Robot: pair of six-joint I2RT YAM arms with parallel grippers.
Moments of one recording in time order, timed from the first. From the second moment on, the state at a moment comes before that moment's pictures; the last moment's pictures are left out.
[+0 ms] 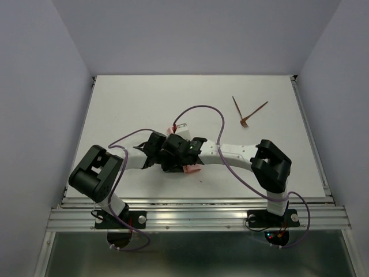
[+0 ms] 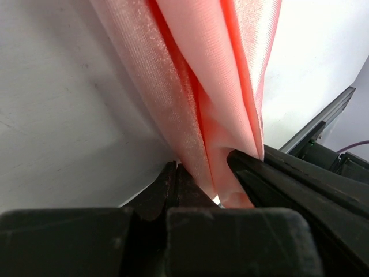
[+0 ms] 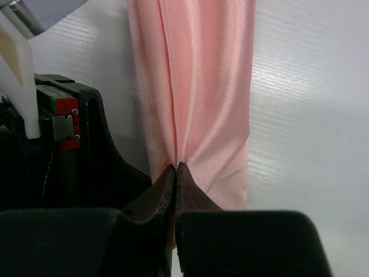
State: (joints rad) left arm -0.54 1.57 0.58 0.05 0.51 -0.81; right arm 1.08 1.91 1.40 -0.61 0.50 0.69
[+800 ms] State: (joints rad) left arm -0.54 1.49 0.58 -0.07 0.42 -0.76; right arm 1.08 1.88 1.39 -0.56 0.47 0.70
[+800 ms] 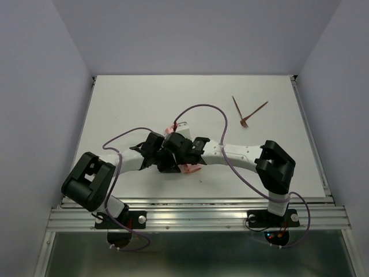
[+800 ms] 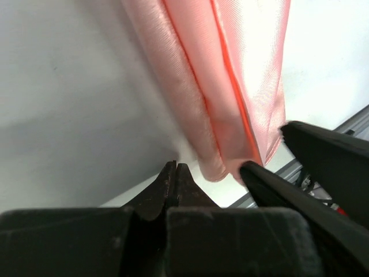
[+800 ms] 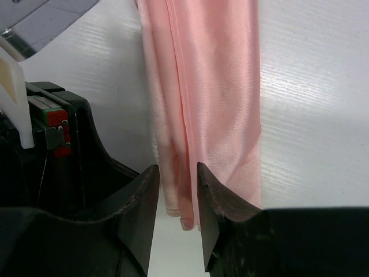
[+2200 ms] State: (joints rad) left arm -0.30 1.21 0.58 -0.34 0.23 -0.77; right arm 1.15 2.16 1.60 -0.62 0.69 0.53
